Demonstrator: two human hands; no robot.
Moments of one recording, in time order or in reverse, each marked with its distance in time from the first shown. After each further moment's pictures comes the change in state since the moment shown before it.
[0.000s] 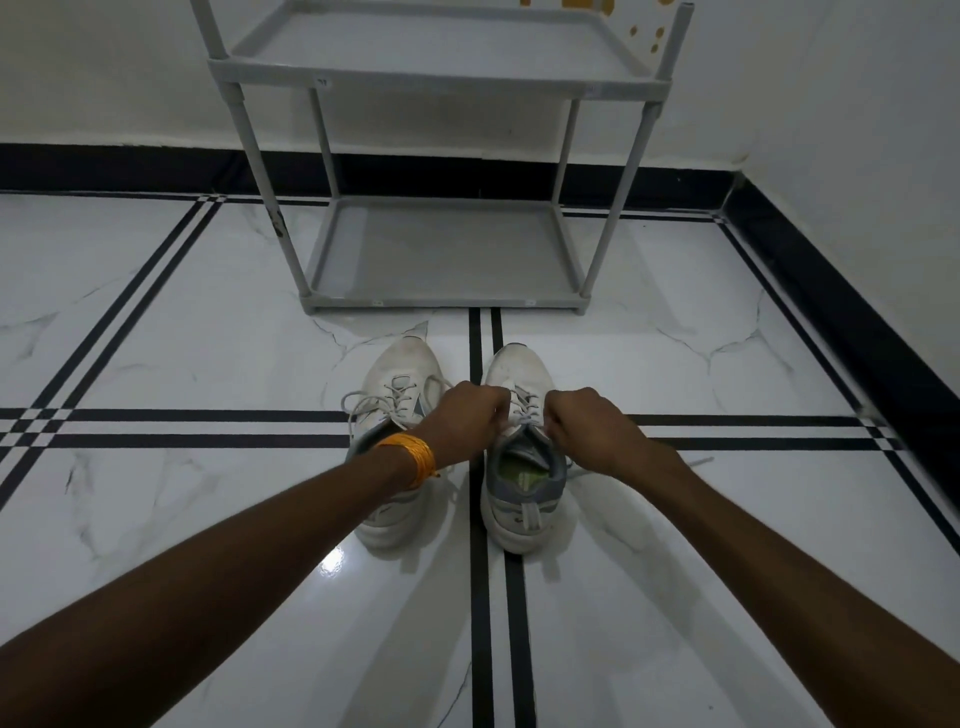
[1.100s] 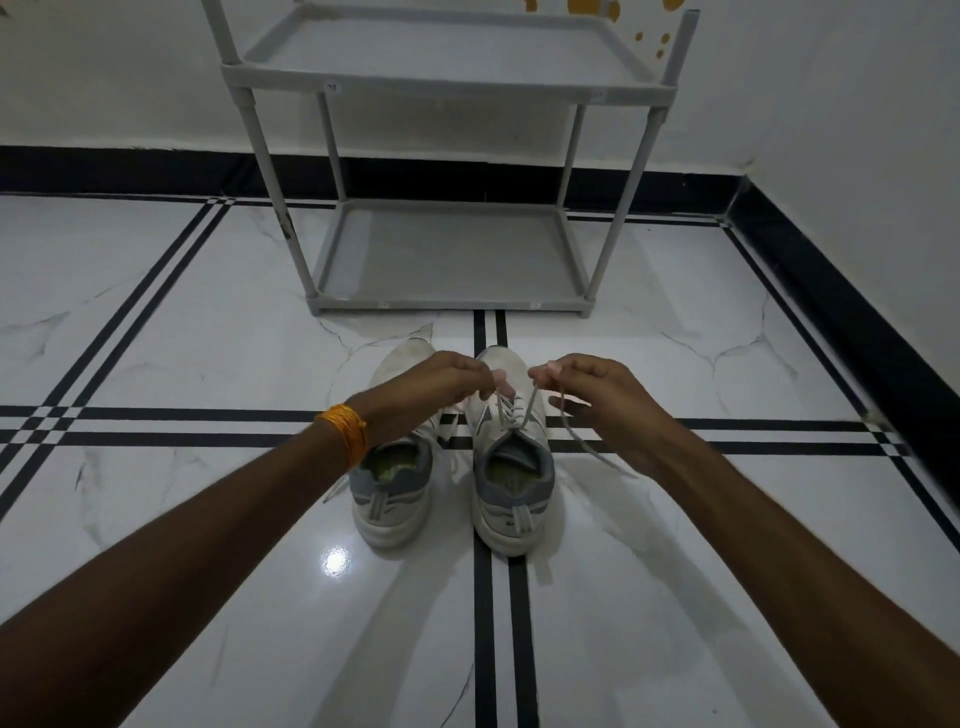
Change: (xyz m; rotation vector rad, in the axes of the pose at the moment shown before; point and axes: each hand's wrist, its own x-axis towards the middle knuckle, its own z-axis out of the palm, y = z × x) left_hand -0.020 -0.002 -0.065 -0.767 -0.197 -0.184; right_hand -0.011 -0.002 -0.031 1.267 0.012 0.149
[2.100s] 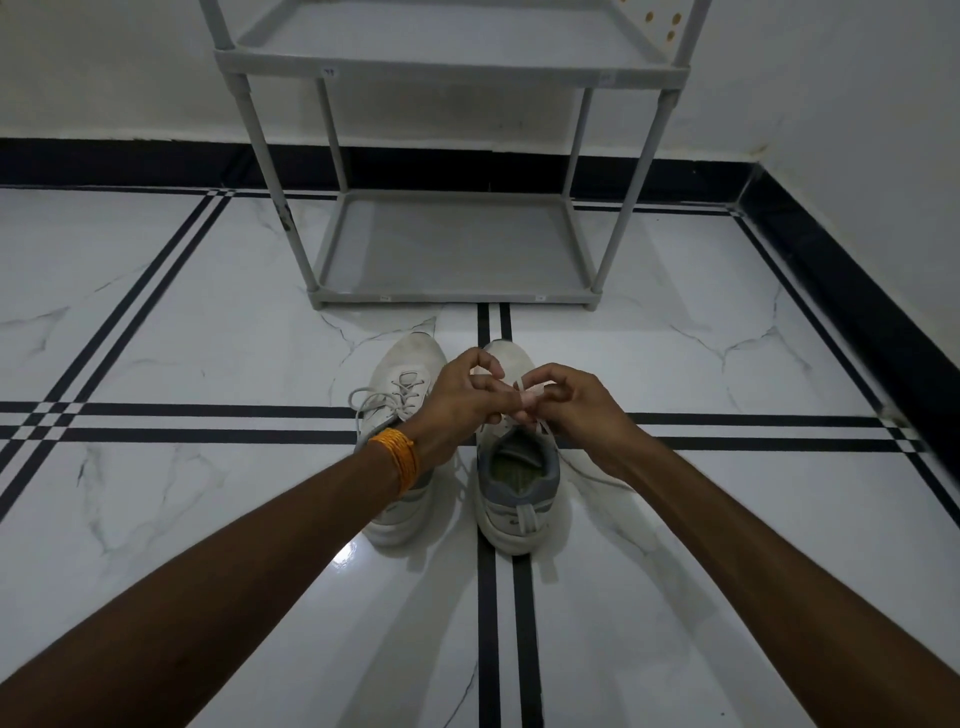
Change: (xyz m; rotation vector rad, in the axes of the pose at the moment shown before) left_hand 0.016 -0.020 0.039 -0.399 0.268 0.026; right_hand 0.018 0.026 0.019 -0.100 -0.017 0.001
